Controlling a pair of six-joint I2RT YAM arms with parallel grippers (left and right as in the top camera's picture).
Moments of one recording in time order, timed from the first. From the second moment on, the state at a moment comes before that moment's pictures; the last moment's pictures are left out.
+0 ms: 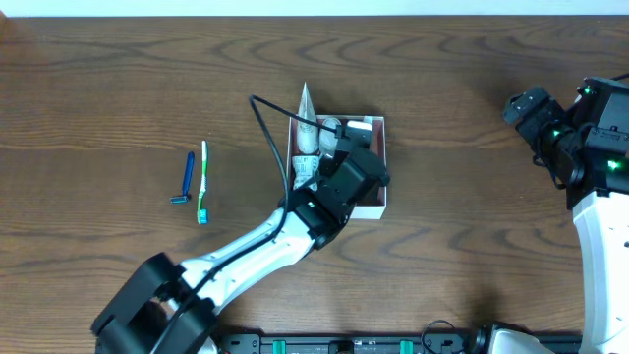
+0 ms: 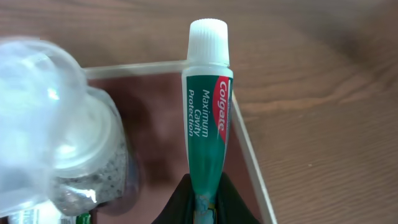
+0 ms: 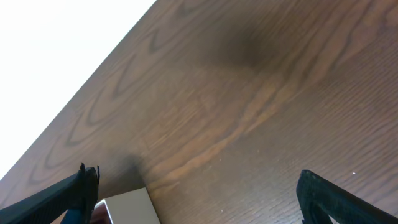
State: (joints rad) left arm -0.84 1.63 0.95 -0.01 -0.33 -0.52; right arm -0.21 1.31 1.16 -0.65 -0.13 0.64
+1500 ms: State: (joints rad) left arm -0.85 1.73 0.95 0.01 -0.49 -0.54; right arm -0.21 1.31 1.16 -0.65 -0.13 0.64
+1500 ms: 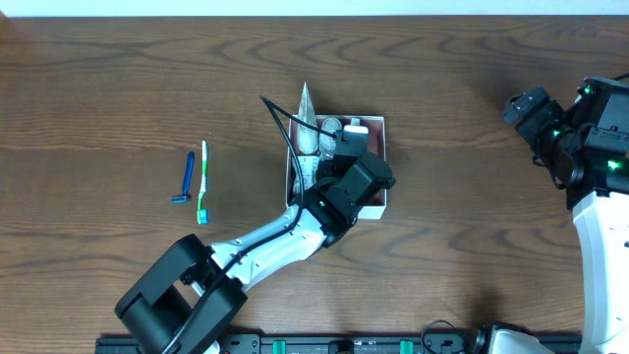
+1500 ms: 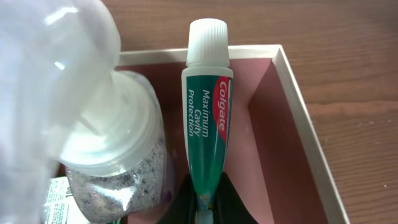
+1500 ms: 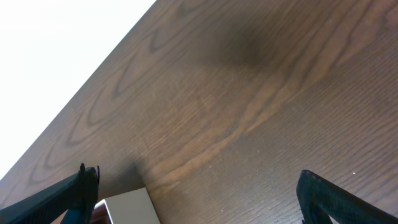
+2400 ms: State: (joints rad) left arm -0.85 1.78 0.95 0.04 -0.49 -0.56; right arm -0.21 1.31 1.16 -0.65 -0.13 0.64
